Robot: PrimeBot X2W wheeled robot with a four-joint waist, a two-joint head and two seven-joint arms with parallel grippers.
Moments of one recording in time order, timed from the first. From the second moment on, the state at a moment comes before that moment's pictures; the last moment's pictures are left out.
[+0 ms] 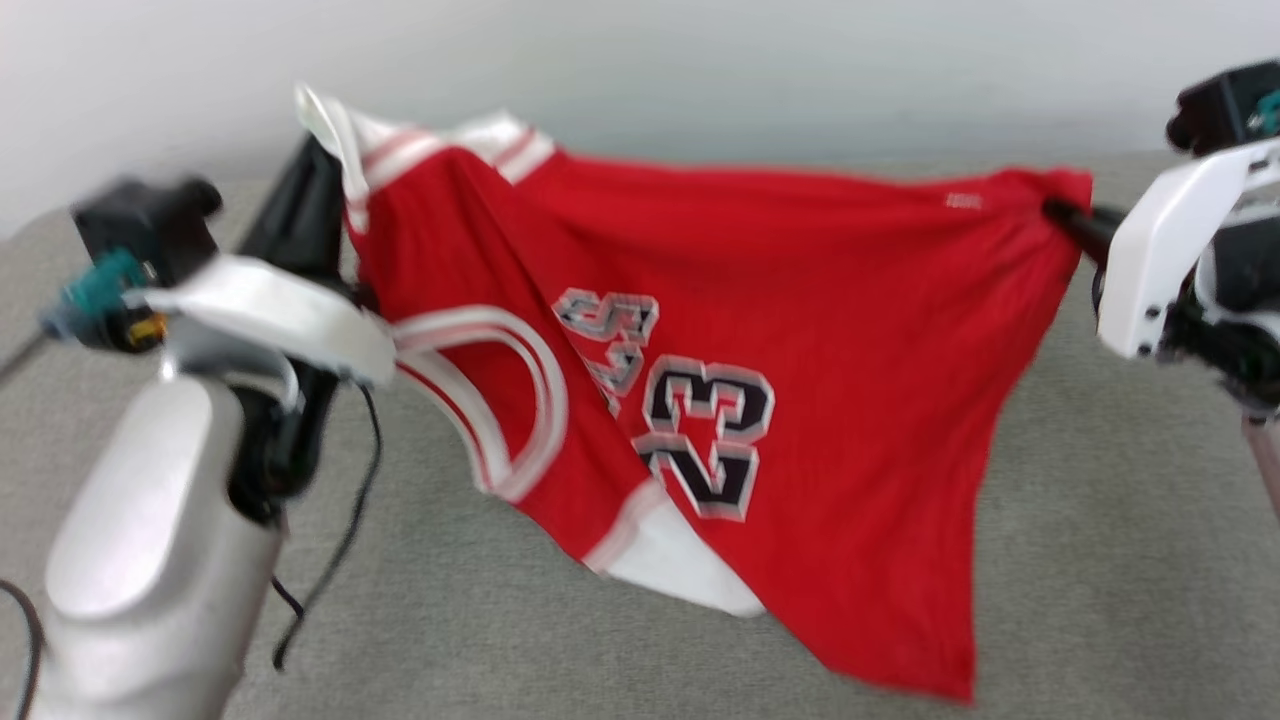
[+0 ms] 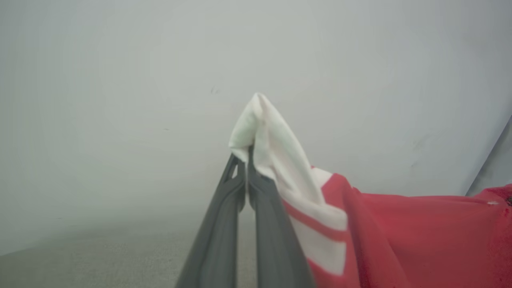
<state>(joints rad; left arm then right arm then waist) -0.58 0.39 -0.30 0.18 -0.60 0.04 -0.09 -0.76 -0.43 0.29 0.41 0.61 0.13 0.62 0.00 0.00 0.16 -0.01</state>
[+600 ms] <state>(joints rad) -1.29 0.41 -0.29 0.54 -0.53 -0.02 -0.06 -1.23 -0.40 0.19 0.48 0.47 0.13 0.40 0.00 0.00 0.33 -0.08</state>
